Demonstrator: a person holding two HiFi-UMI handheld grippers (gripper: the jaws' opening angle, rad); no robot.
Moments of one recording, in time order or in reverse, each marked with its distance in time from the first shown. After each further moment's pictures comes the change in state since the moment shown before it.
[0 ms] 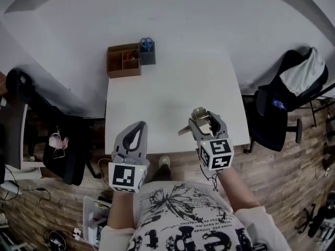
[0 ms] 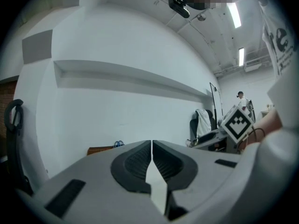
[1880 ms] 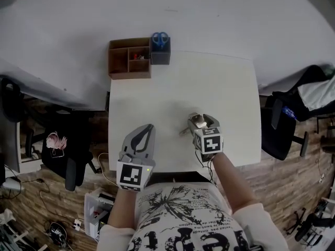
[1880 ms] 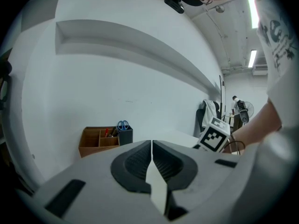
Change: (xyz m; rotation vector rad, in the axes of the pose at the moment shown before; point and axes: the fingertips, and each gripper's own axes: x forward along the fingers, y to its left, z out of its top) left arm 0.103 0.087 -0.111 -0.086 0.149 -0.024; right arm 0.203 -0.010 -0.121 0.059 0.480 0.033
